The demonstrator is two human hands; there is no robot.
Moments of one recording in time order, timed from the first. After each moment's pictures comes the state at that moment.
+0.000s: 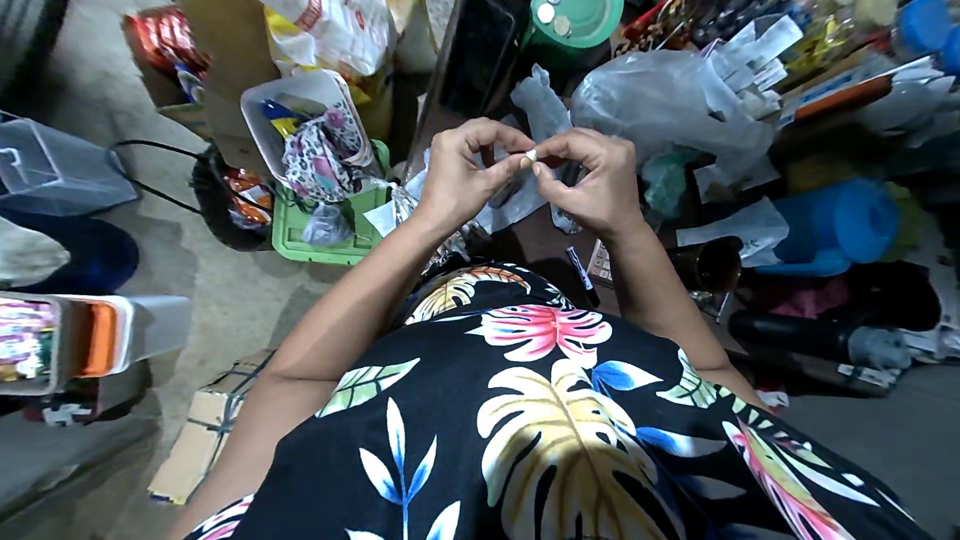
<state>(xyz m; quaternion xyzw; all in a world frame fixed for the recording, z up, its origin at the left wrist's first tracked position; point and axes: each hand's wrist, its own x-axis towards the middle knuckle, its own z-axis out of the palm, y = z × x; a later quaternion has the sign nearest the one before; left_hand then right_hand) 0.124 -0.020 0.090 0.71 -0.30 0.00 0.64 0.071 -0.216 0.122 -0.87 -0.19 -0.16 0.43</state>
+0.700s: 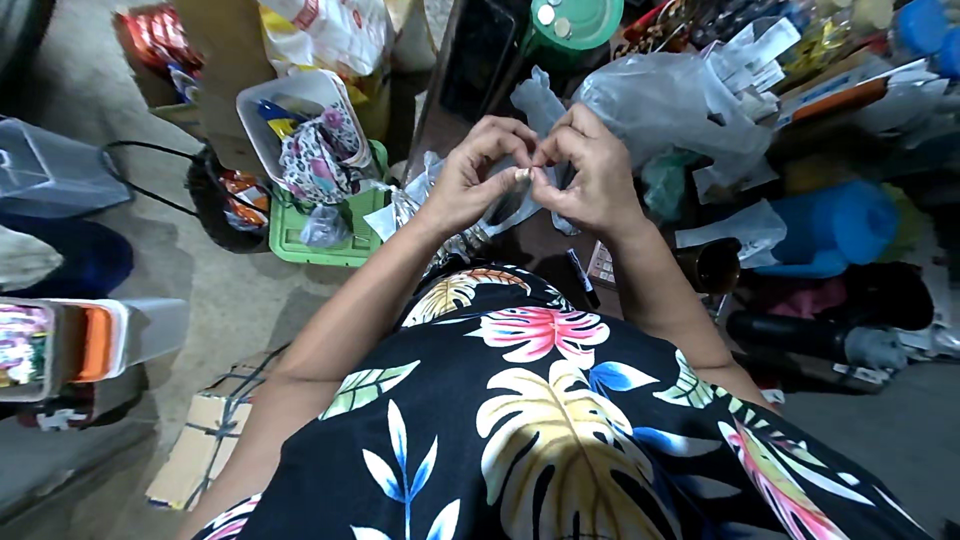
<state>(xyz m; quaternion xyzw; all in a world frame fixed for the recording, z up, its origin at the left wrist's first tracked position) 0.129 -0.021 0.072 0.55 -0.37 -0.09 0.74 0.079 -0.212 0.131 -0.92 -0.19 -0.14 0.31</state>
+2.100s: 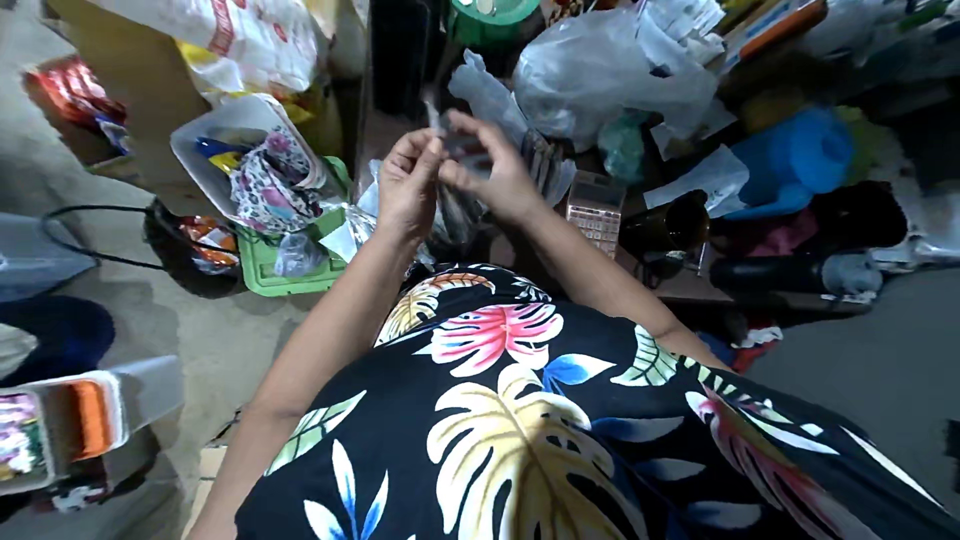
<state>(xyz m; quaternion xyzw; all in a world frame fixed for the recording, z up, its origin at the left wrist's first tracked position) 0.124 -0.042 0.048 0.49 -0.10 -0.18 0.85 0.077 -0.195 0.081 -0.82 -0.01 -0.03 0.57</state>
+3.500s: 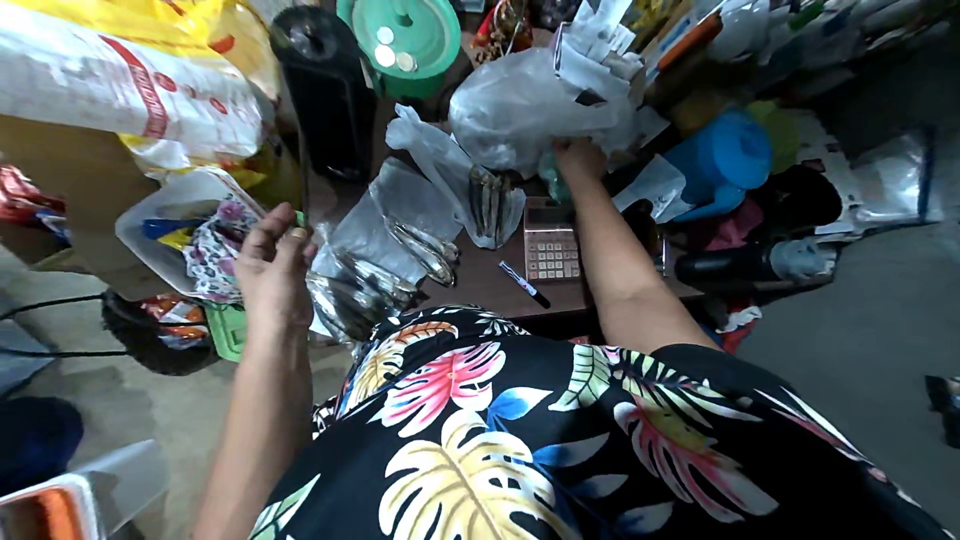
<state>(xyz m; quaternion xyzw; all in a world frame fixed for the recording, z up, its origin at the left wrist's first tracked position) 0.140 0.025 0.055 0.70 0.03 -0.14 0.70 0.092 -0.426 0.039 -0.87 0.46 0.07 0.18</state>
